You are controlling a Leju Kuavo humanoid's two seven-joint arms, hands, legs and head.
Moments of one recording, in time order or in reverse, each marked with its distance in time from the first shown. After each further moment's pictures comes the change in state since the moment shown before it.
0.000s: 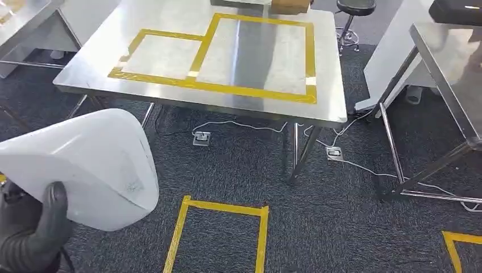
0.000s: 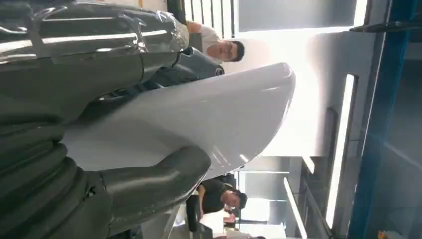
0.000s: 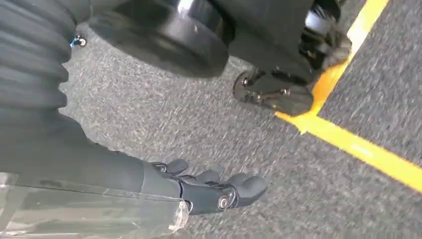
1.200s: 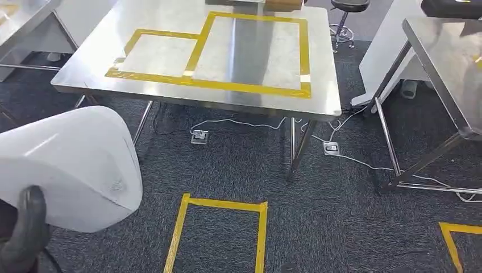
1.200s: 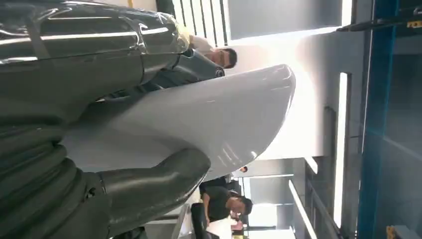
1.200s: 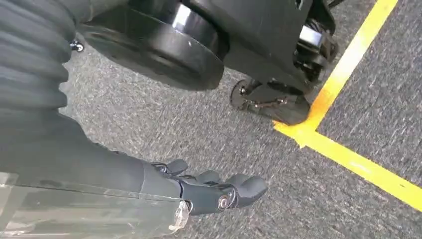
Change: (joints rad) left arm -0.035 0.016 0.031 -0.041 -0.045 -0.016 0.084; right arm 0.001 0.007 0.004 0.000 -0.026 0.000 -0.017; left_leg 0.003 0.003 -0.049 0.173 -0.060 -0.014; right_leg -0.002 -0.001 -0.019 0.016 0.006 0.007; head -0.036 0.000
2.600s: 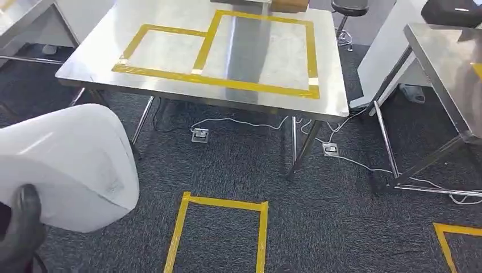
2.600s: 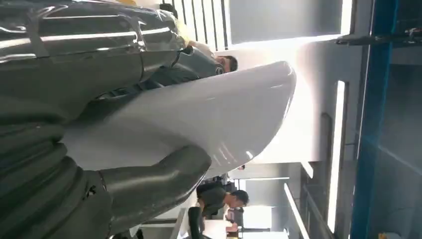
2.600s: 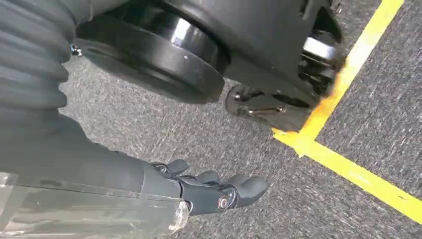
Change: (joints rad) left arm -0.006 0.012 0.008 -0.010 0.003 -0.016 0.013; right arm 0.001 0.002 0.021 0.000 -0.018 0.000 -0.003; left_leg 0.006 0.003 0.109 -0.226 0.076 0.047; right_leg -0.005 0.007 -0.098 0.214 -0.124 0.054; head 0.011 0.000
